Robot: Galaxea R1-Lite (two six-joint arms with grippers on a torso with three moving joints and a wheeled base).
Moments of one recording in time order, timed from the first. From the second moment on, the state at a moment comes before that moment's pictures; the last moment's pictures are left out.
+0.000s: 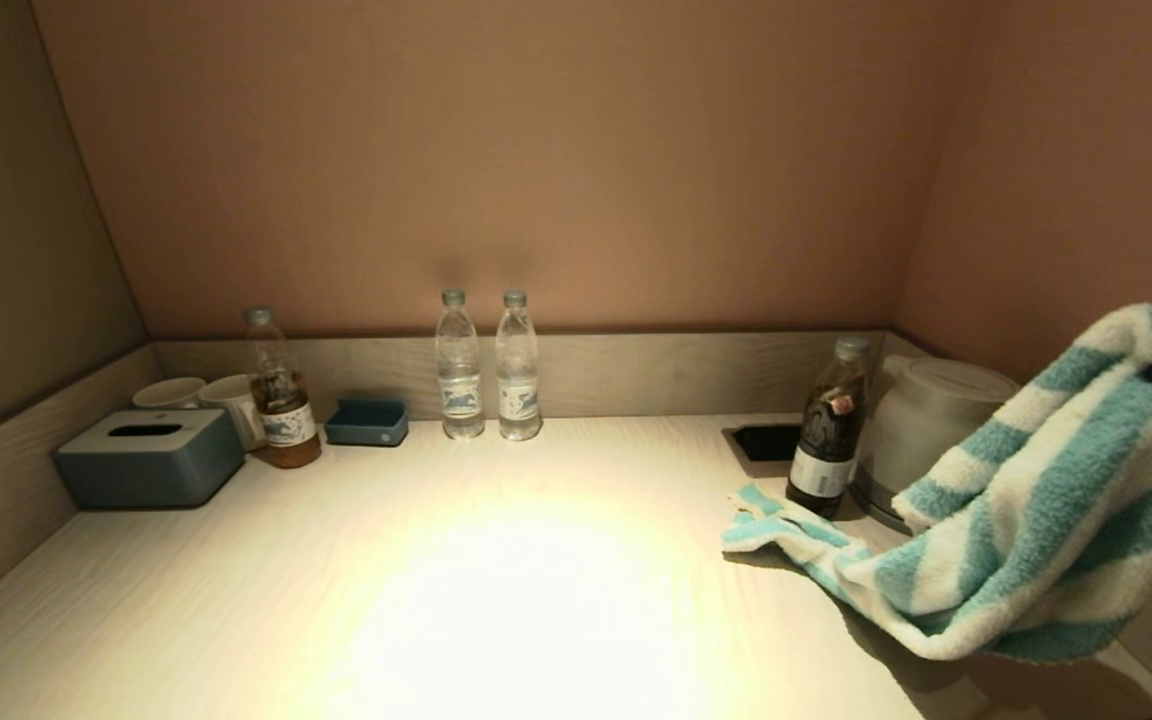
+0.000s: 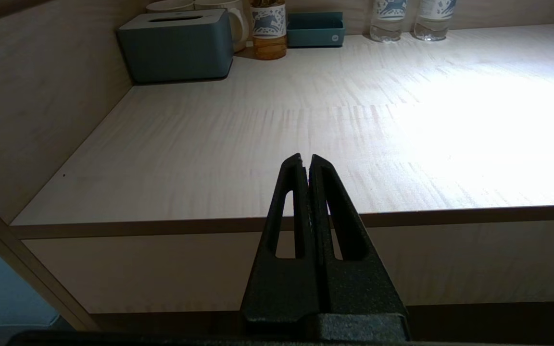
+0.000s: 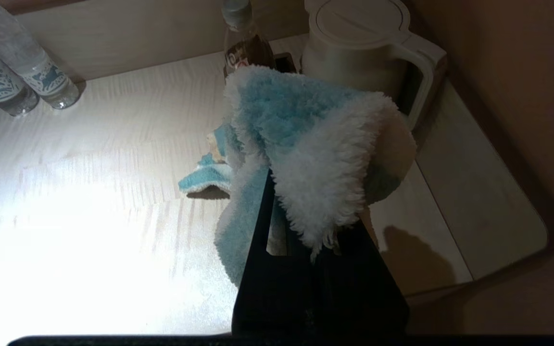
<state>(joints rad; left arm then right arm) 0.01 0.00 -0.02 0.04 -0.01 0.03 -0.12 1.08 -1.08 0.35 0.02 0.11</state>
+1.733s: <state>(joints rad) 0.01 0.00 -0.02 0.04 -0.01 0.03 -0.39 1.27 -1.31 0.18 0.05 -0.08</state>
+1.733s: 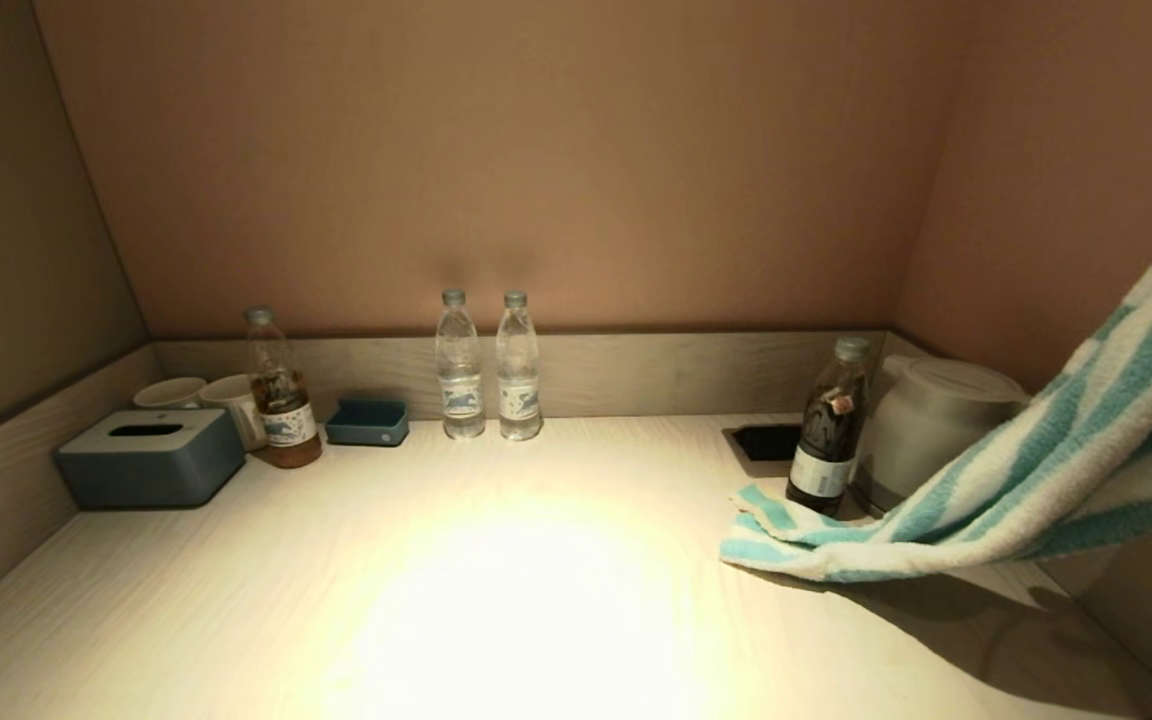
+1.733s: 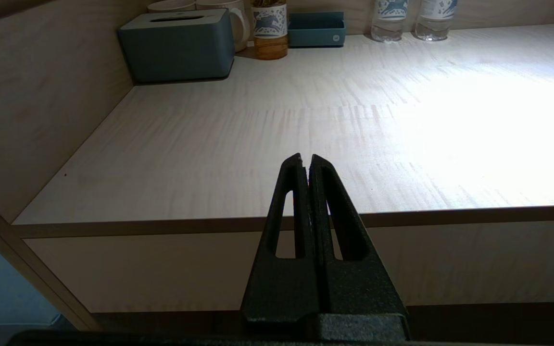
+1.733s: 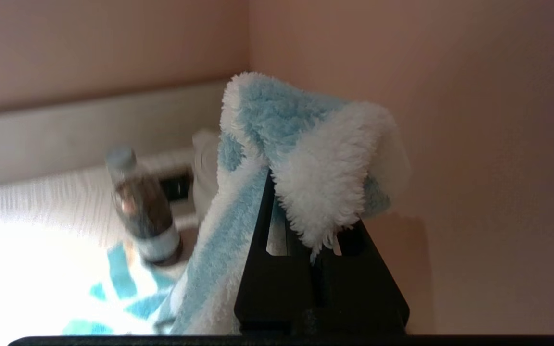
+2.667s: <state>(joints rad) 0.01 0.00 -0.02 0.04 -0.01 0.03 -0.39 1.33 -1.25 0.24 0.04 -0.10</state>
